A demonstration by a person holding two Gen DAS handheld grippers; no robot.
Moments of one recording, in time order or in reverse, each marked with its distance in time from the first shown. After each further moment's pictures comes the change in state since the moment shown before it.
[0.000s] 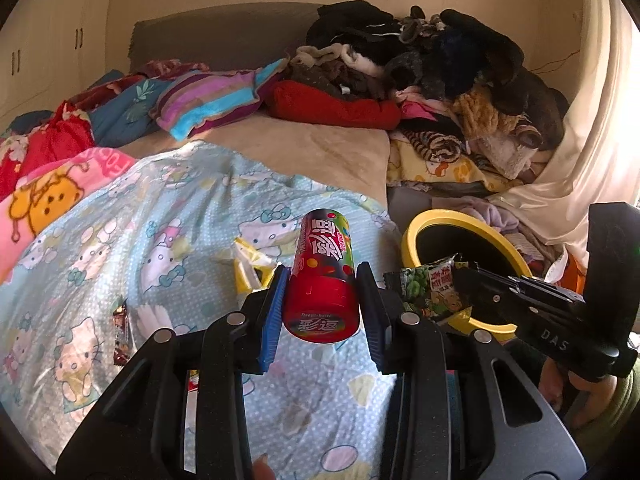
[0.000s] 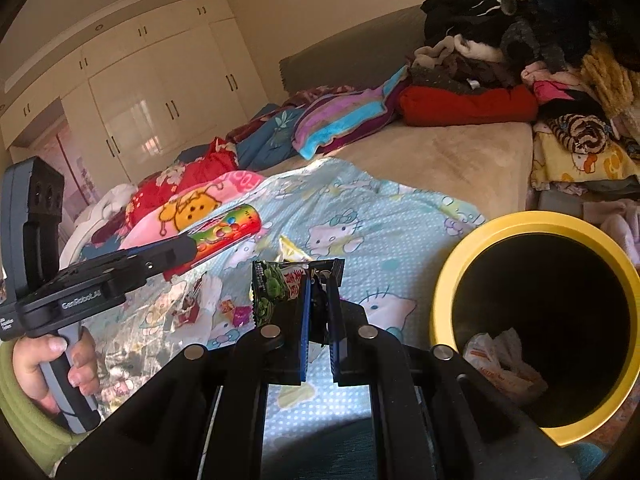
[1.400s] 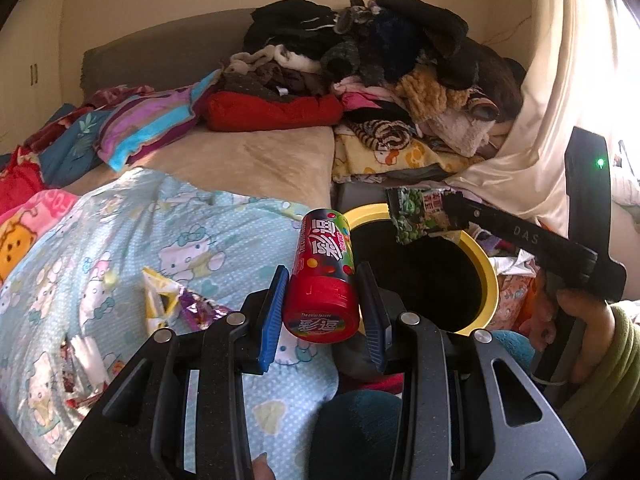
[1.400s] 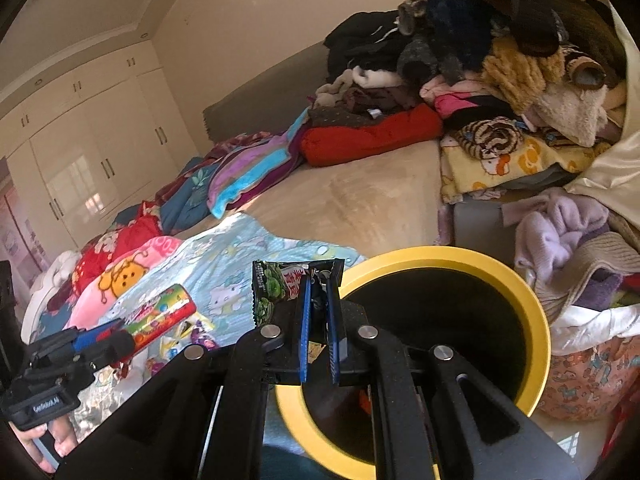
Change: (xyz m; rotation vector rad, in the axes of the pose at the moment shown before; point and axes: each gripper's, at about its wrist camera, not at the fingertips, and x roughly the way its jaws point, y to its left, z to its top) left arm 0.031 -0.094 0.003 0.145 0.003 -0.100; right arm -0.062 -0.110 0.025 0.161 -0.147 -0.224
